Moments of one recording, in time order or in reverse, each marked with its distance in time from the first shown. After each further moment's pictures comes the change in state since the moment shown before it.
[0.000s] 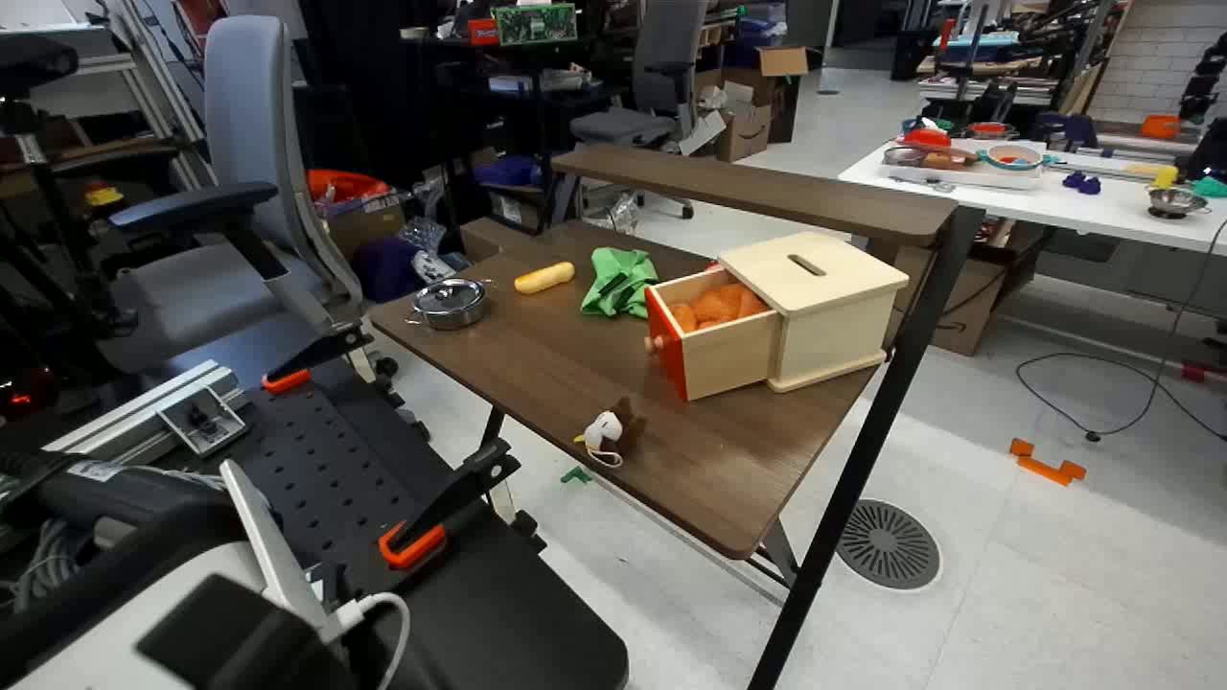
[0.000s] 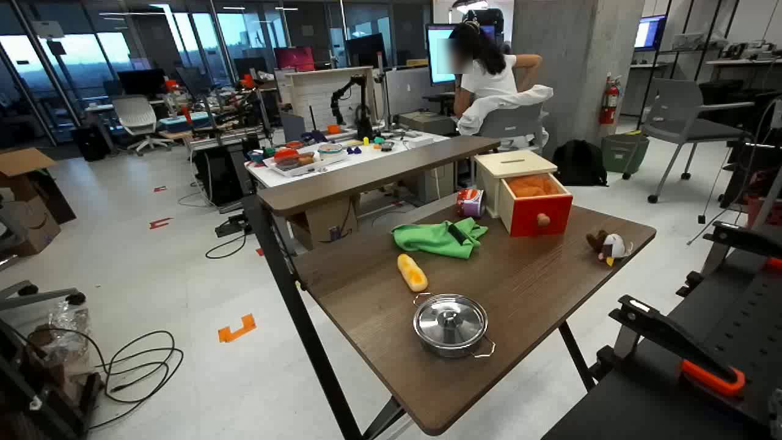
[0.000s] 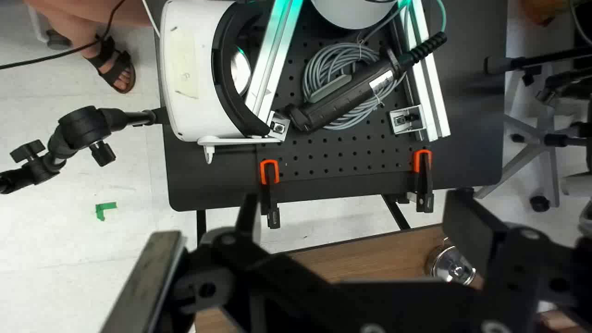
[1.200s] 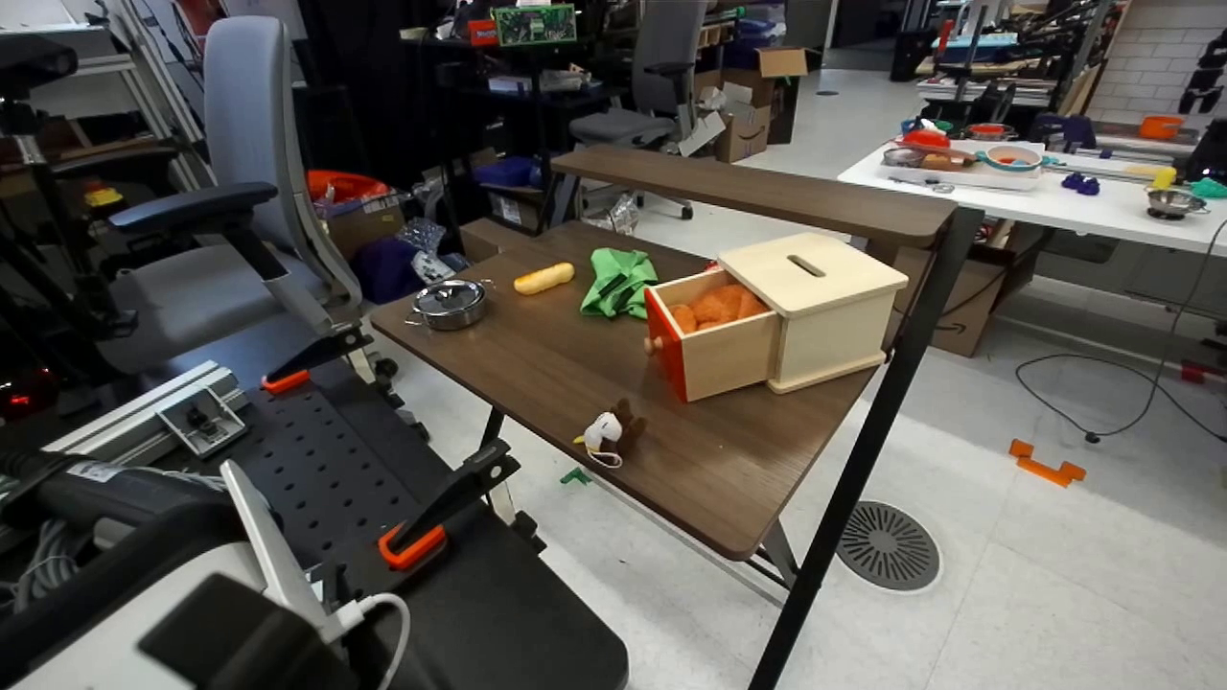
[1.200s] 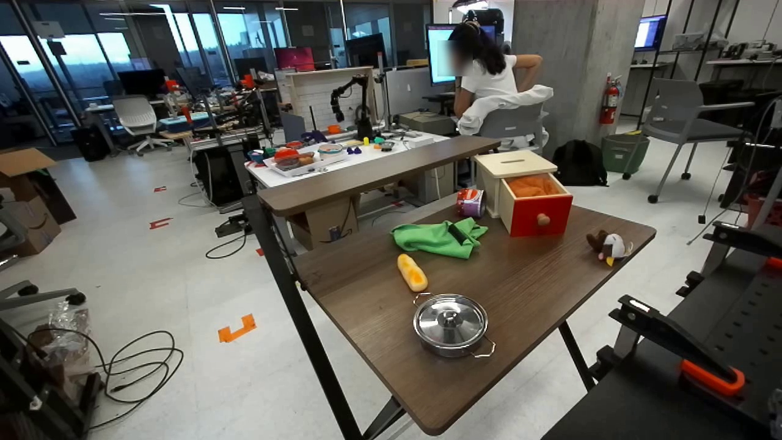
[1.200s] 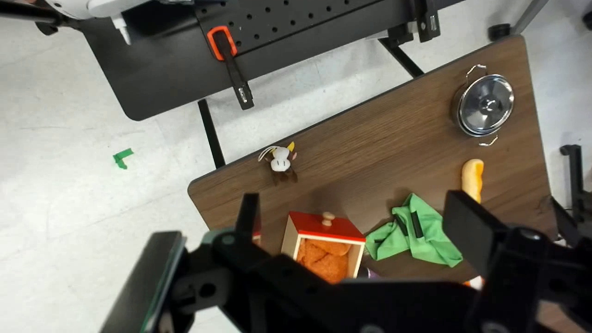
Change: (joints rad) arm 0.014 0.213 0.176 -0.053 0.175 0.494 0.390
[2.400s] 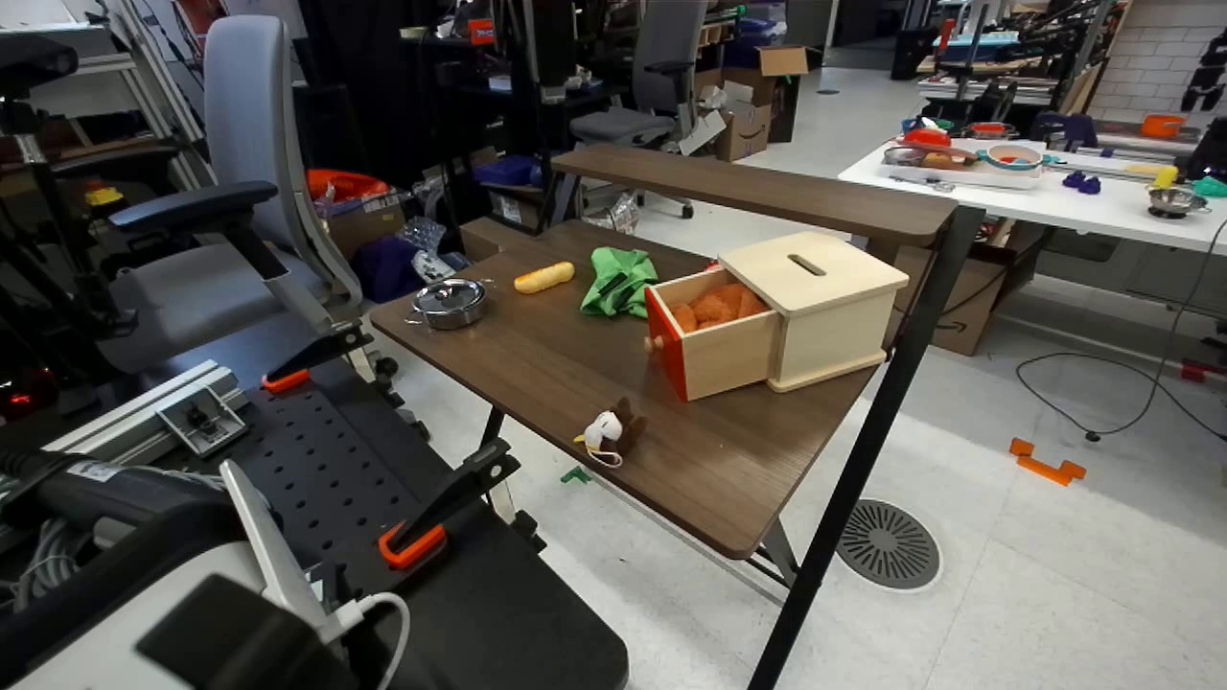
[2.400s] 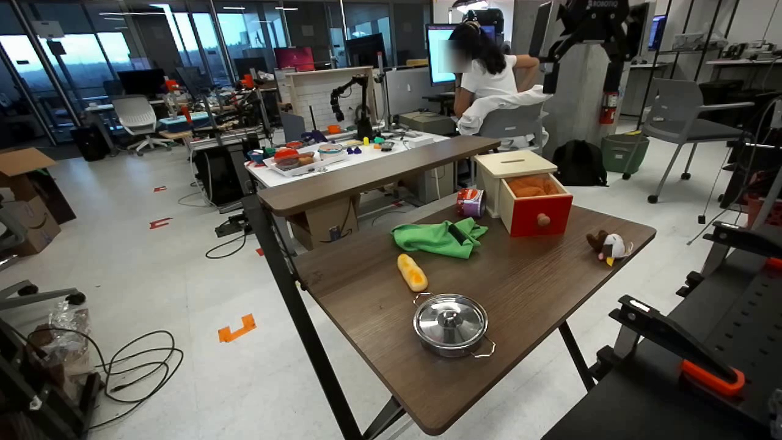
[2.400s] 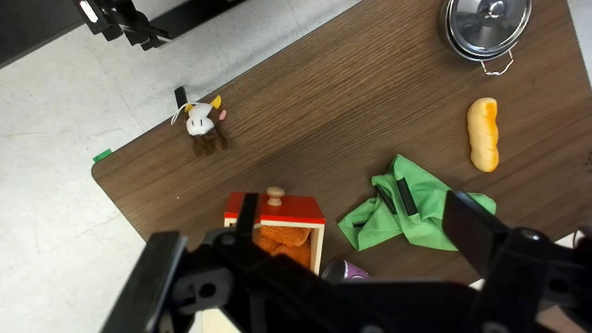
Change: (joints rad) arm 0.092 0.553 0.154 0.256 0.024 0.290 0.311
